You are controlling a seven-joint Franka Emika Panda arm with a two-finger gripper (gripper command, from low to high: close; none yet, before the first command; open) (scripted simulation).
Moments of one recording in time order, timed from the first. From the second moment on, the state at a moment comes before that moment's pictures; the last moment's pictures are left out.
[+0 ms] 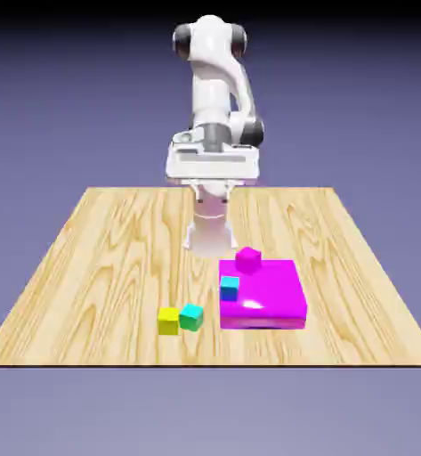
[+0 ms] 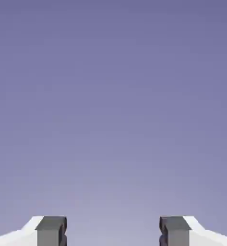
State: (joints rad) arm -0.03 -0.53 0.04 -2.80 -0.04 3.01 0.73
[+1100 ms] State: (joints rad) arm -1.23 0.50 1.11 -2.54 -0.99 2.30 0.42
